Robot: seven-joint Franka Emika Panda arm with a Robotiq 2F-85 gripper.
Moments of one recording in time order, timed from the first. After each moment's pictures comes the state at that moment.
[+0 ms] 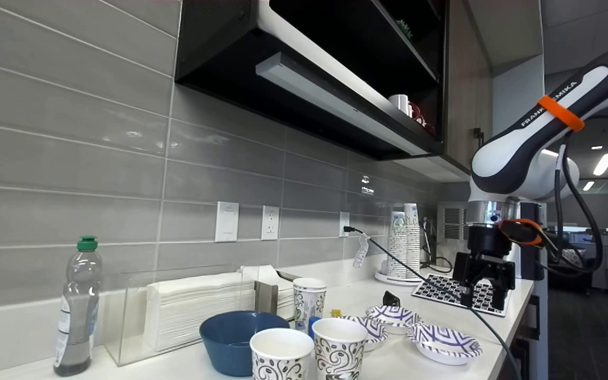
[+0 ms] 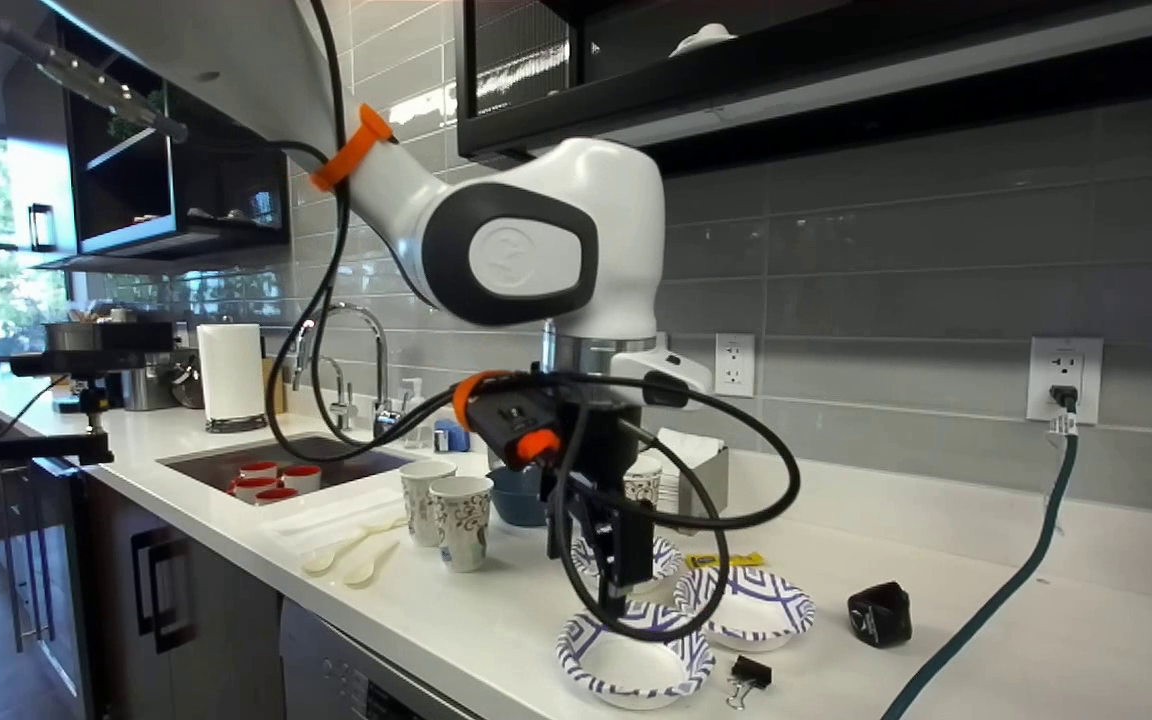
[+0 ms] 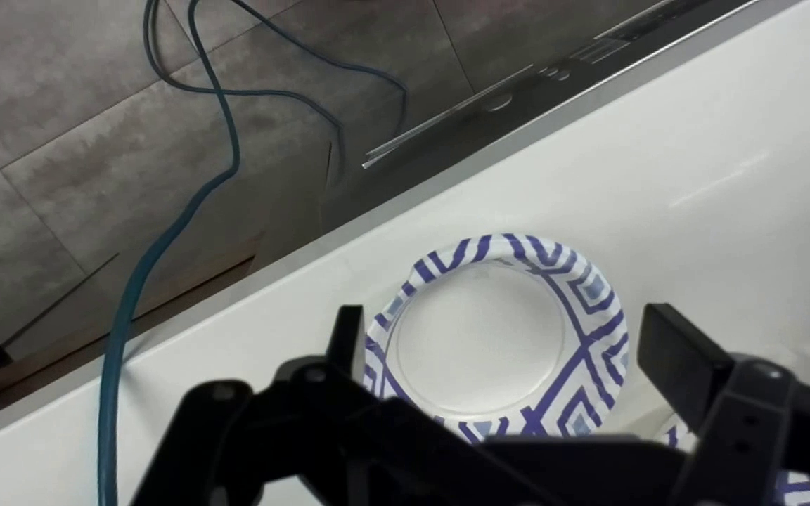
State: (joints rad) arm -0.15 -0.22 -0.25 -2.46 0.07 2.26 -0.06
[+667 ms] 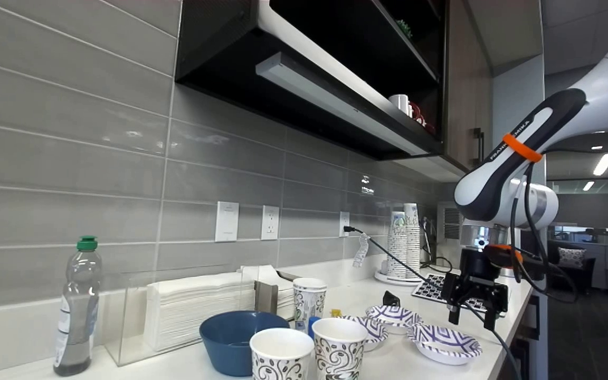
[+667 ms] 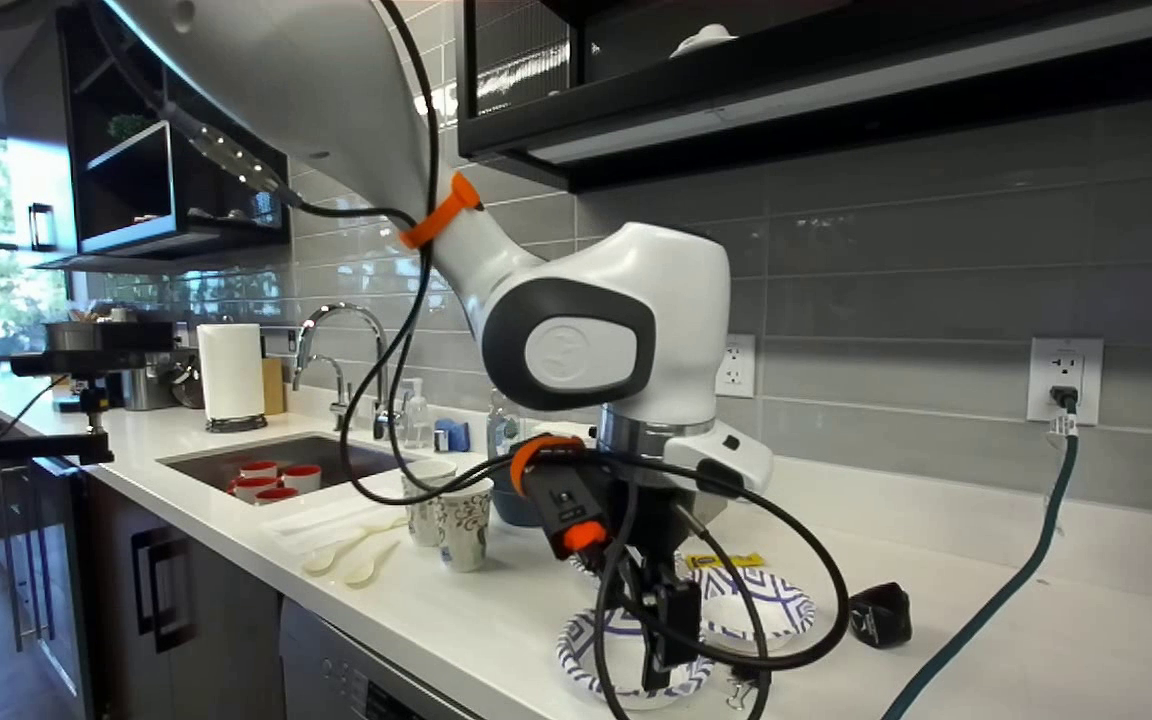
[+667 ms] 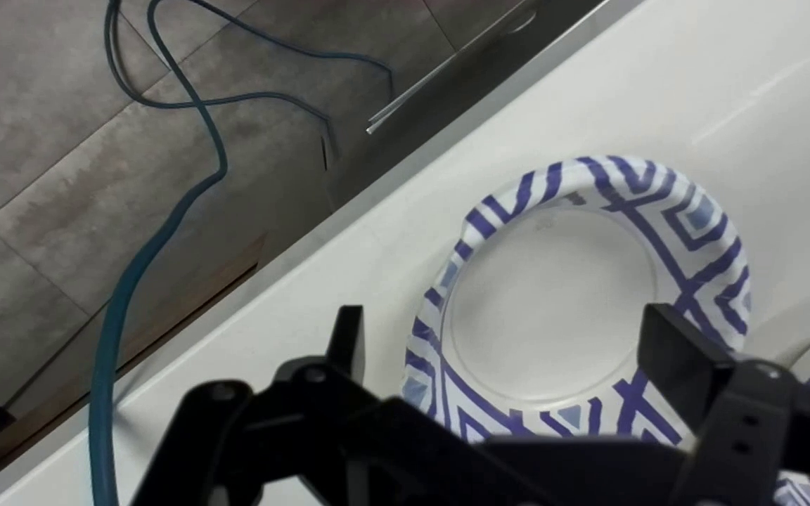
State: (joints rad) arm -0.17 -0.01 -0.26 -2.39 0.21 2.38 -0.07
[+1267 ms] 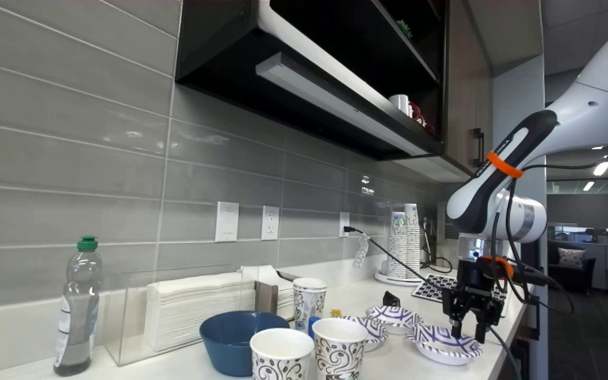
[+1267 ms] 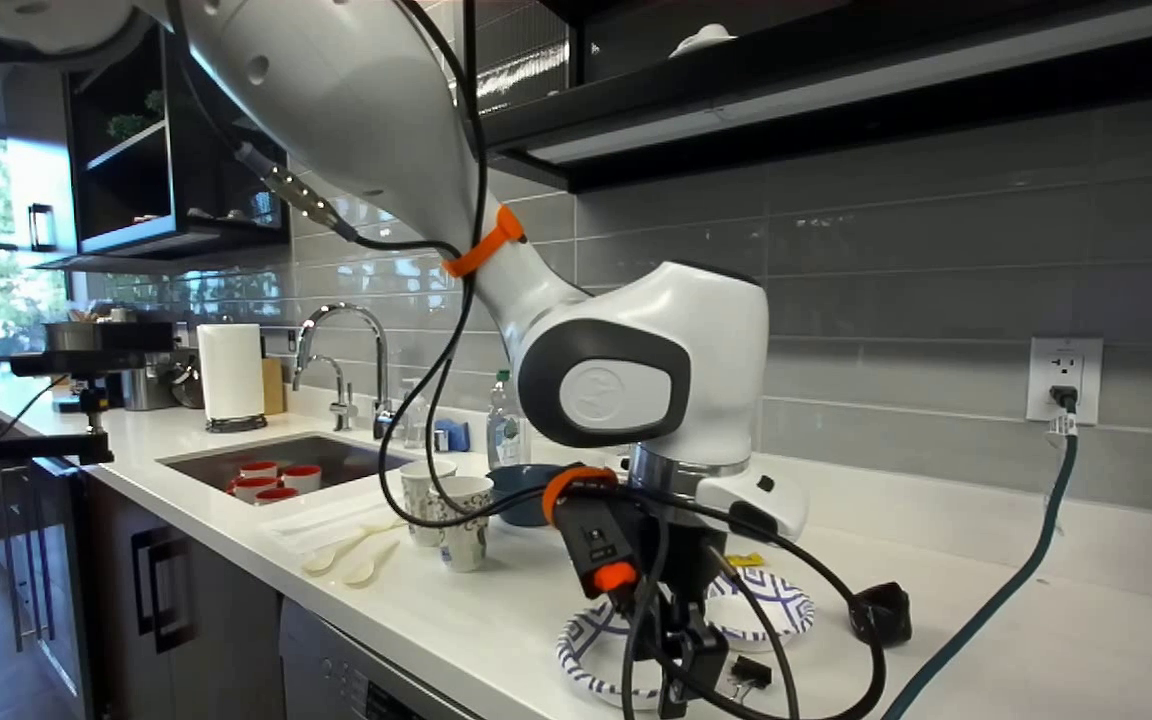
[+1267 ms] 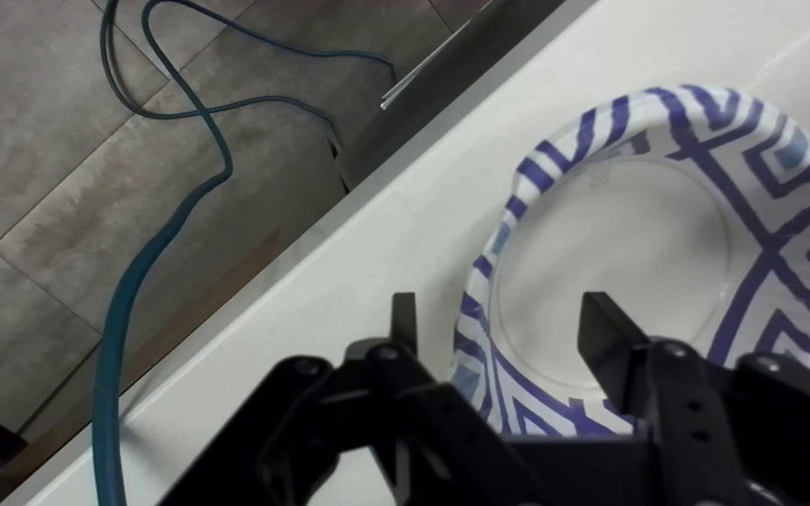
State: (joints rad) arm -0.20 0.10 -0.26 -2.33 0.27 2.41 -0.07
